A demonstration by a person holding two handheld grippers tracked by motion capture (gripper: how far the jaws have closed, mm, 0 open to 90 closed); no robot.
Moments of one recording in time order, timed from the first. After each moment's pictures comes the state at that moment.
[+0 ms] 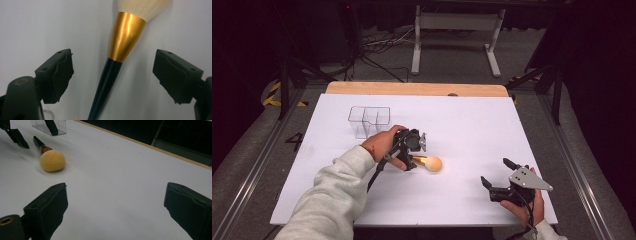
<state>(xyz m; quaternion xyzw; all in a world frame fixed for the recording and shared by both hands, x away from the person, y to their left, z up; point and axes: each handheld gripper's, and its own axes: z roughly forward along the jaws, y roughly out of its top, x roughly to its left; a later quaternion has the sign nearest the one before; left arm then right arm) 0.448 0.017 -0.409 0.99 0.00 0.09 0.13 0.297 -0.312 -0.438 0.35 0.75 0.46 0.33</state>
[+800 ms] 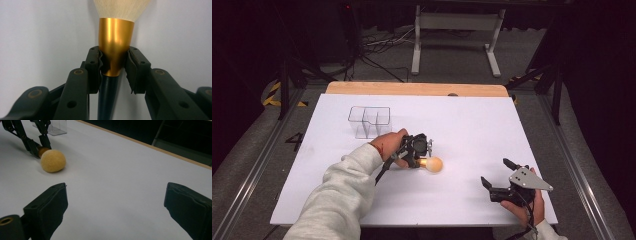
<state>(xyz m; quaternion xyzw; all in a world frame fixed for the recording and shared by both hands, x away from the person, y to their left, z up) 0.447 -0.001 -0.420 0.99 -0.04 0.04 0.08 0.297 -0.312 -0.438 0.35 0.75 0.45 0.33</state>
